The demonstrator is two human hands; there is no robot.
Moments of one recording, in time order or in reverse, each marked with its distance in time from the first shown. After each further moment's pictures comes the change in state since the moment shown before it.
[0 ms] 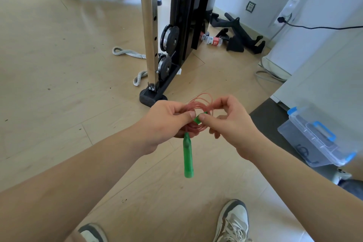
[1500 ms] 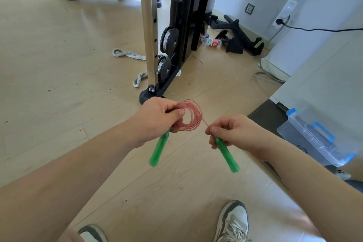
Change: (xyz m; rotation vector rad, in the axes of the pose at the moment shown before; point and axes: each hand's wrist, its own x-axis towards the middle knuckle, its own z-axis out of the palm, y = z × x) left_hand 0.007 -0.002 -0.024 0.385 0.124 0.068; right_hand -0.004 0.000 -0.031 -0.215 -0.365 0.203
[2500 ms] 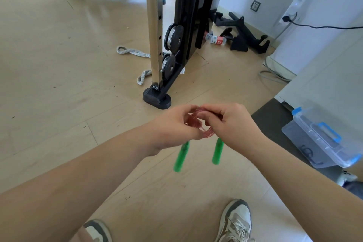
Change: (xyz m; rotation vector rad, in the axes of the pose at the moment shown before) left_hand -0.013 0.006 0.022 -0.126 -0.232 -0.027; right_hand 0.009 -0.023 0.033 -0.300 0.358 -0.421
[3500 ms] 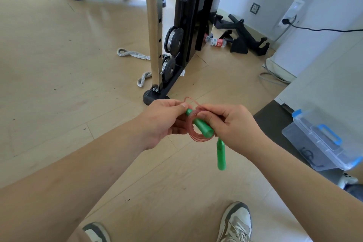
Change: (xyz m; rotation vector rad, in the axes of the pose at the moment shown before) left_hand 0.017 -0.001 -0.016 -0.415 0.202 -0.122; right_hand -0.003 -0.006 -0.008 0.087 -0.005 -0.020
